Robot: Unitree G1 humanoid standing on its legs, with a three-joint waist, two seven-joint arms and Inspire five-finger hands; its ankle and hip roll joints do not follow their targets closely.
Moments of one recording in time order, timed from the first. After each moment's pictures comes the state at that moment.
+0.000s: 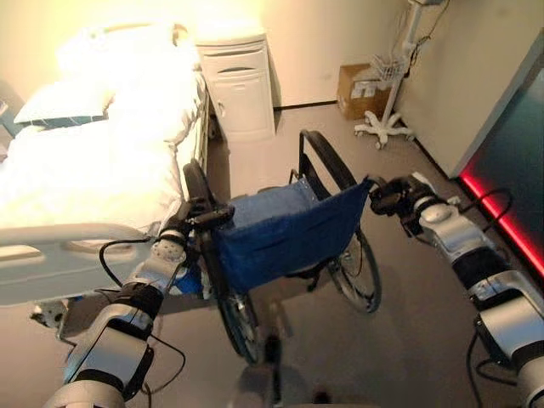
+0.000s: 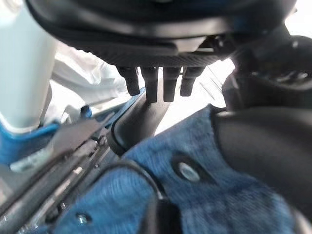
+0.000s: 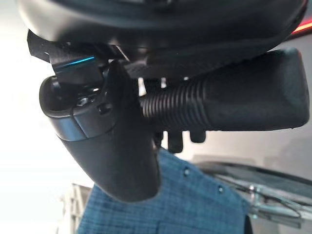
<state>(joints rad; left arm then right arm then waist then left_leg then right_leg) -0.60 0.60 -0.38 0.78 -0.16 0.19 0.12 -0.86 -0.65 0.51 0.62 0.28 0.46 -0.05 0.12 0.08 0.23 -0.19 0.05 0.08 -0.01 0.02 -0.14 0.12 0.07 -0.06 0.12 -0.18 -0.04</state>
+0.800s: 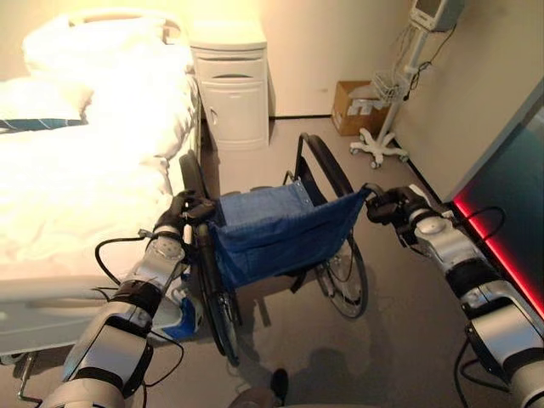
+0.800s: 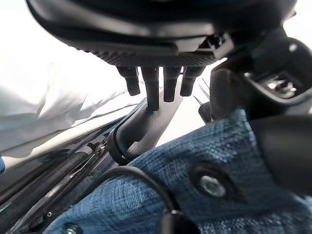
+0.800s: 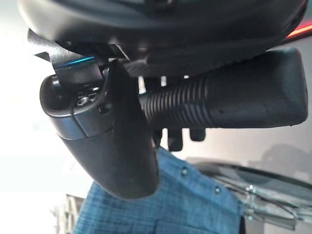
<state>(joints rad) -0.60 0.57 -0.38 0.81 -0.11 0.18 0.19 -0.71 -0.59 0.44 0.65 0.29 0.39 -0.09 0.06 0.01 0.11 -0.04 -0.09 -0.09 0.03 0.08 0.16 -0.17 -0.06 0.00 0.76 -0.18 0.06</state>
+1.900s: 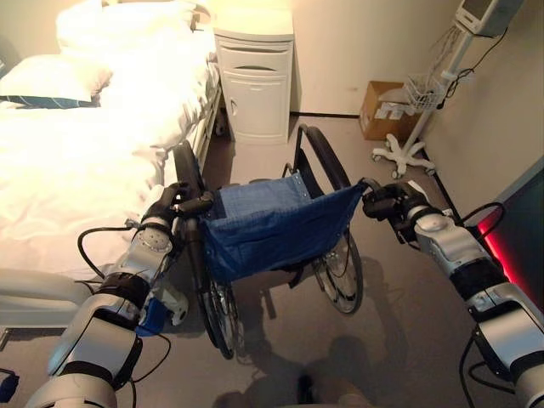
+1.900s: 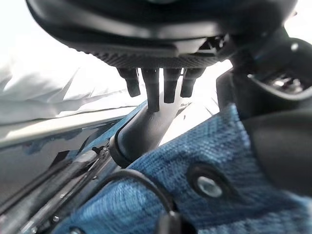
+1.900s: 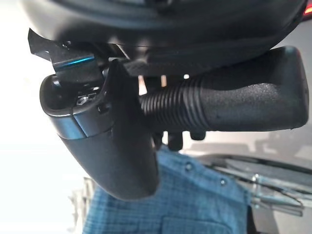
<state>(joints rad) -0.62 0.64 -0.38 0.84 -0.13 0.14 0.14 -0.76 -0.60 0.48 0.61 0.42 0.44 -0.15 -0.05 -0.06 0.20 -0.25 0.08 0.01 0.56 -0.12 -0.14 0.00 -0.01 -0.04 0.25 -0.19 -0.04</state>
